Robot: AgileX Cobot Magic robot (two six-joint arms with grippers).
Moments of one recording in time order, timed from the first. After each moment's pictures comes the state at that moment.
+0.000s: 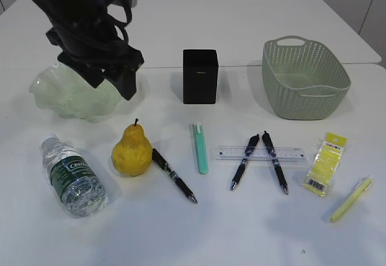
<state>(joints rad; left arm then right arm) -0.49 1.87 -1.64 -0.02 1.13 -0.01 0.04 0.97 -0.79 0.22 1.01 -0.22</state>
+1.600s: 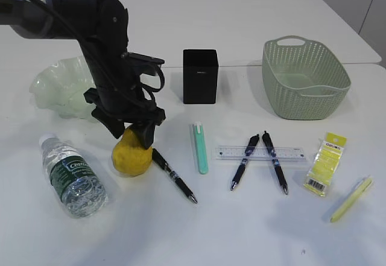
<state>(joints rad) -0.49 2.14 -1.65 -0.07 1.05 -0.01 0.04 0.98 -0.79 0.21 1.01 -0.21</state>
